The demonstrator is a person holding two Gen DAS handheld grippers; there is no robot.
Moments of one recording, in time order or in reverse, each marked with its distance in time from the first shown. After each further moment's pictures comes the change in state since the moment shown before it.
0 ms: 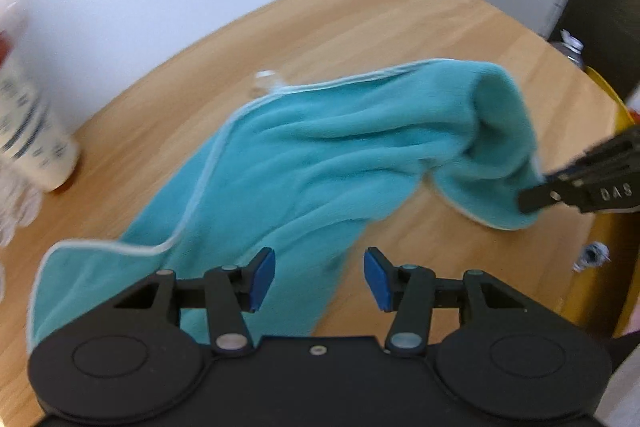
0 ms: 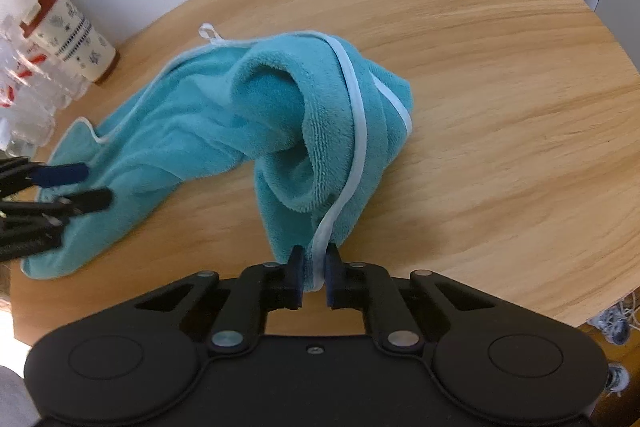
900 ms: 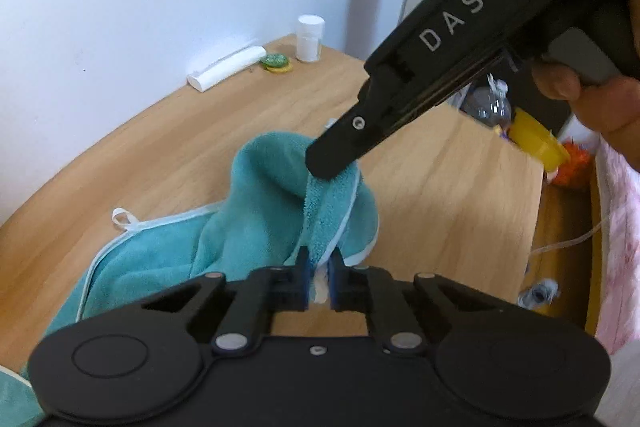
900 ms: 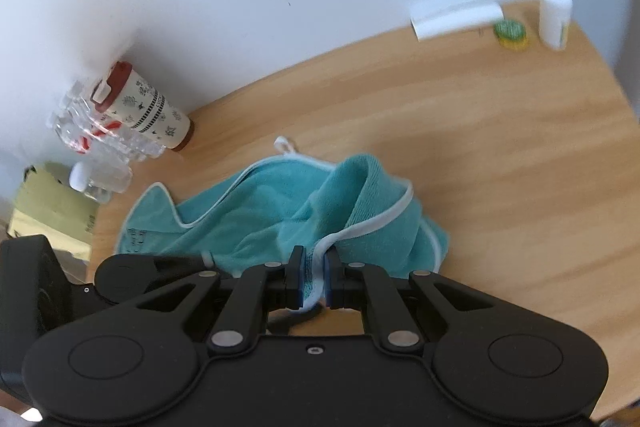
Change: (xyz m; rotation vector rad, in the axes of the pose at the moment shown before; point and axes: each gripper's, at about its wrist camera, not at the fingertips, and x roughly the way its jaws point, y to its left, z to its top) left arm 0.002 -0.058 0.056 0.004 -0.211 -0.194; right arm -0.044 0.002 0.124 -0.097 -0.023 0.174
